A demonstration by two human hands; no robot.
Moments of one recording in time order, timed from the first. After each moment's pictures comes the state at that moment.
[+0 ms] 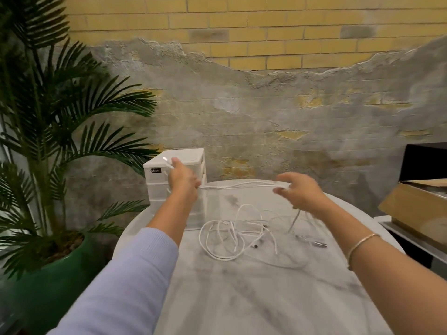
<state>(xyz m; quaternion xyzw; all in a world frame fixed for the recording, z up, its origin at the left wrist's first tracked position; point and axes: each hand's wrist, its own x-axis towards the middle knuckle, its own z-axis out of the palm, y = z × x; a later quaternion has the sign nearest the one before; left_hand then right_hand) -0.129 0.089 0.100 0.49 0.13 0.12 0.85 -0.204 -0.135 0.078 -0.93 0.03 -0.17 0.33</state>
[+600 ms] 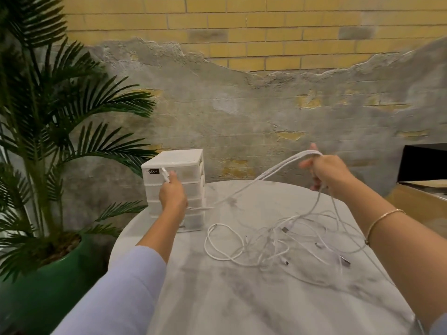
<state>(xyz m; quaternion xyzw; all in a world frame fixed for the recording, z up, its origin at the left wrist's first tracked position) -0.120 0.109 0.061 0.68 0.16 0.21 0.69 -0.198 -0.172 0.115 -0.78 0.16 -0.25 0.55</state>
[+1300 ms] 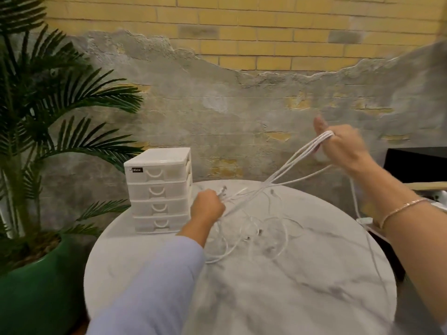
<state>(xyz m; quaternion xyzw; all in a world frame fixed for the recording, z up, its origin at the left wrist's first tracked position) -0.127 0.023 0.039 0.95 -0.03 0.12 0.27 -0.231 -0.196 0.159 -0.88 0.02 -0.39 0.26</state>
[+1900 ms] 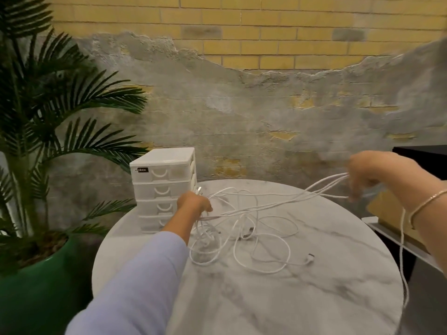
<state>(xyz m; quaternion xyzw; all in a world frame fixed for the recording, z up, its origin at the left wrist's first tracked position) -0.118 0.064 0.053 0.91 0.12 -0.01 0.39 -0.233 -0.227 0.155 -0.96 0.21 0.03 -0.20</state>
